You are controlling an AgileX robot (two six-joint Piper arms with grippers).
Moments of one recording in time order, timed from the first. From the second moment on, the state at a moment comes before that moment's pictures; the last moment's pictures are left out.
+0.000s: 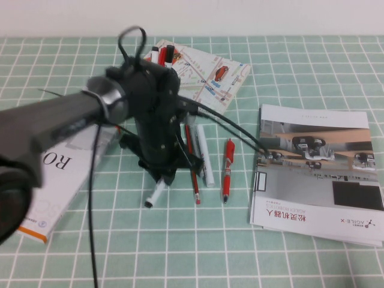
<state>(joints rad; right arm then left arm) 0.07 -0.02 0.03 0.15 0.34 -0.01 -0.60 2.10 -1.67 0.03 1.09 -0.10</state>
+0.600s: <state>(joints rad) 0.07 -0.02 0.03 0.15 0.34 -0.01 -0.60 1.55 -1.16 0.06 0.20 -0.07</state>
